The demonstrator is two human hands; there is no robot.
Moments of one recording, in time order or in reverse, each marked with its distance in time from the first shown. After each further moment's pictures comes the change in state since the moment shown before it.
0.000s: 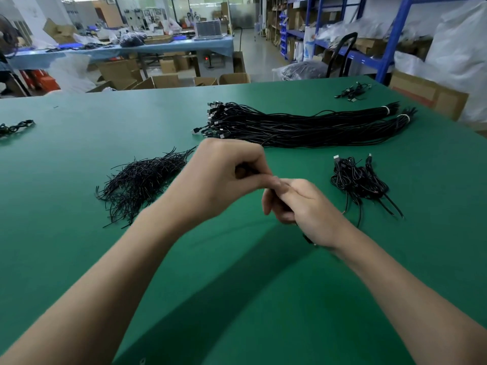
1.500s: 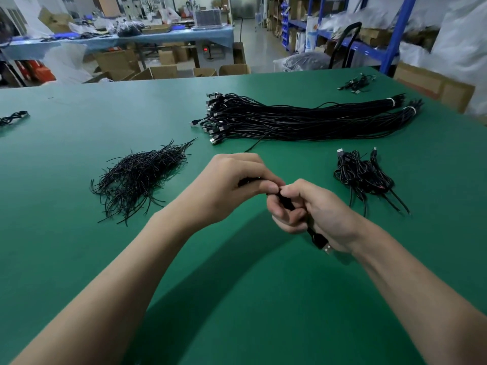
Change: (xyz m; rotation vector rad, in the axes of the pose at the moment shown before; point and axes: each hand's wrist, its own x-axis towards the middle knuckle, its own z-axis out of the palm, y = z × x) left_hand -0.007 -0.032 0.033 -0.081 -0.095 0.033; right_hand -0.003 0.003 -0.008 0.341 -0.246 0.240
